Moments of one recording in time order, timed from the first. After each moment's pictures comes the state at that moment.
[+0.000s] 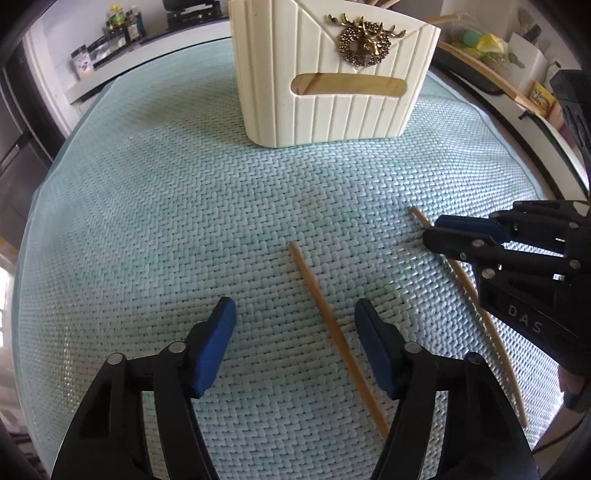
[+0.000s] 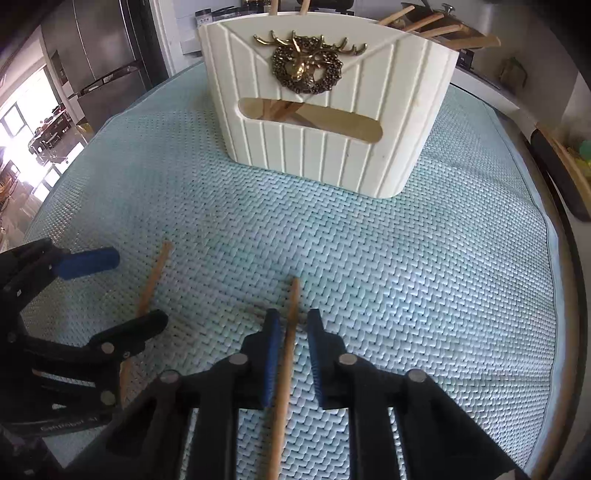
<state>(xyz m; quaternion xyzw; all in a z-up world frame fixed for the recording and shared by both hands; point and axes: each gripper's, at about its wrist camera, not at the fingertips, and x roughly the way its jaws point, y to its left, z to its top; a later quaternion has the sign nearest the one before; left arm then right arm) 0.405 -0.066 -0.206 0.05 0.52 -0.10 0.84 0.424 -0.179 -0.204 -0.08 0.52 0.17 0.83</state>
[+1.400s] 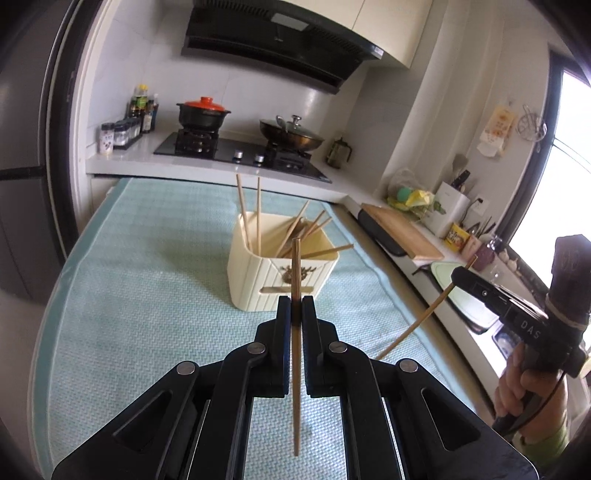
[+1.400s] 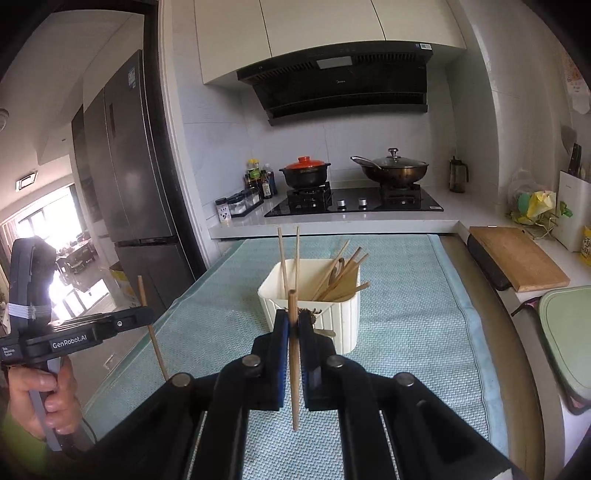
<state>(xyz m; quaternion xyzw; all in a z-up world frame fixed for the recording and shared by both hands) 0.325 0.012 -0.016 -0.11 0.30 -0.19 0.93 0.303 -0.251 0.000 0.05 0.24 0.17 0.95</state>
